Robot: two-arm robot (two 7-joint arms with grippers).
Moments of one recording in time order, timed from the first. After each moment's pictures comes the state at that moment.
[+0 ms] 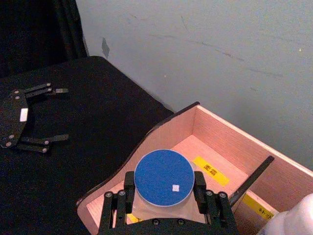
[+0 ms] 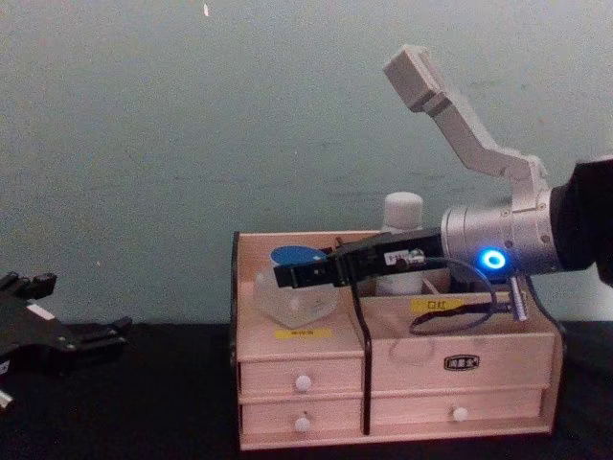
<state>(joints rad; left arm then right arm) -0.20 0.60 0.45 -1.41 -0.25 -0.12 0.03 0.85 0.16 -0.63 -0.79 0.35 0.17 0.67</state>
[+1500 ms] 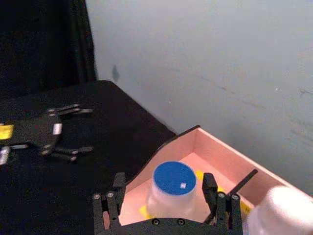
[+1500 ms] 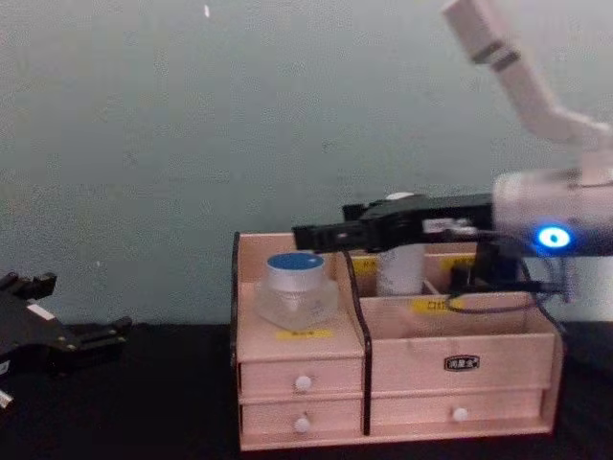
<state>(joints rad) -0.20 0.60 0.45 -1.41 -0.25 -0.12 0.03 0.71 0.29 -0.58 -1.10 0.40 0.18 0.65</state>
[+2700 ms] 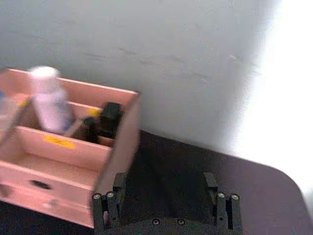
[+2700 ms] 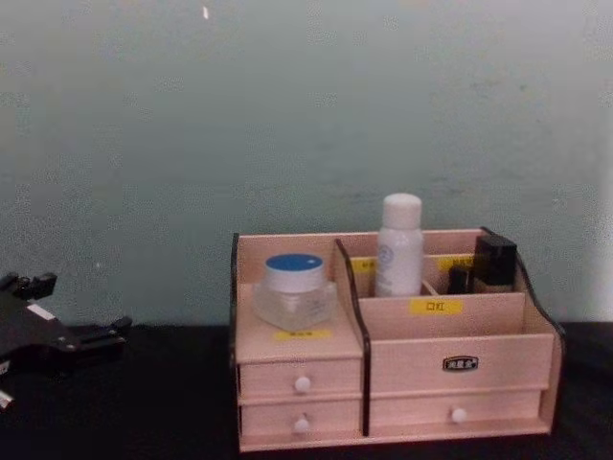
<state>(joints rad) -0.20 0.60 0.45 -1.41 -0.25 -0.12 0.03 0.23 0.62 -0.23 -1.57 0.51 0.33 0.15</state>
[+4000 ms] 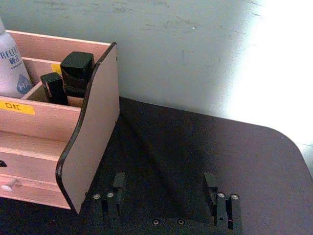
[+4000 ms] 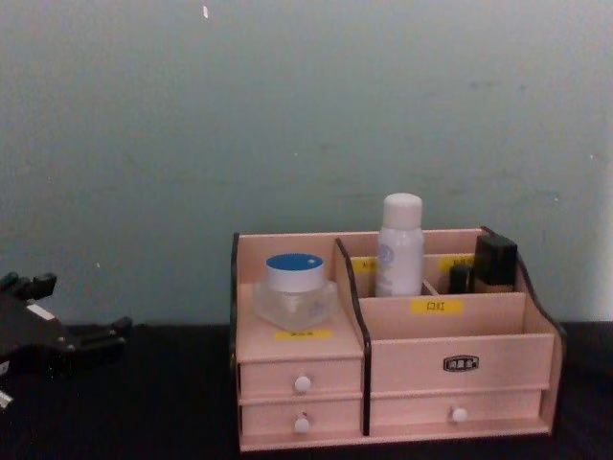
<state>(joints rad) -0.20 0.60 0.45 -1.41 -0.25 -0.12 0.03 0.24 0.51 -0.25 -1.43 0.41 0.33 0.08</state>
